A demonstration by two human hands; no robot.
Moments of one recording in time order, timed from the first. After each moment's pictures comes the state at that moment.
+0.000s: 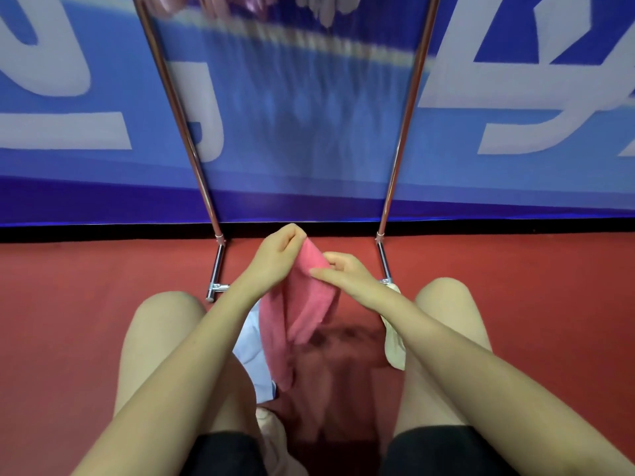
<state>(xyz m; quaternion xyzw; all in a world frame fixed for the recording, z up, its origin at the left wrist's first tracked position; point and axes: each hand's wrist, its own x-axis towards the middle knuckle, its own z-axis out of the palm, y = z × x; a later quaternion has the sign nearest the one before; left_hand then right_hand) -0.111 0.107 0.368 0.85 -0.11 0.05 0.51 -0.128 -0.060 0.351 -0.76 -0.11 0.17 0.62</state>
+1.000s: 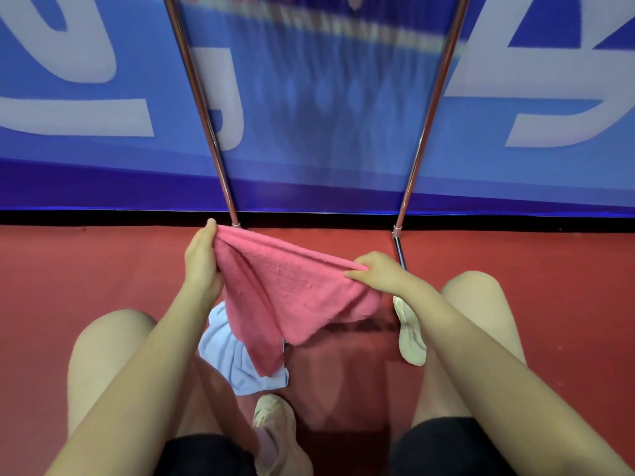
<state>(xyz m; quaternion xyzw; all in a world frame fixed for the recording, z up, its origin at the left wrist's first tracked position) -0.128 0.212 0.347 0.49 0.24 0.12 0.83 -0.103 -0.086 0.331 -0.93 -0.11 0.18 0.29</state>
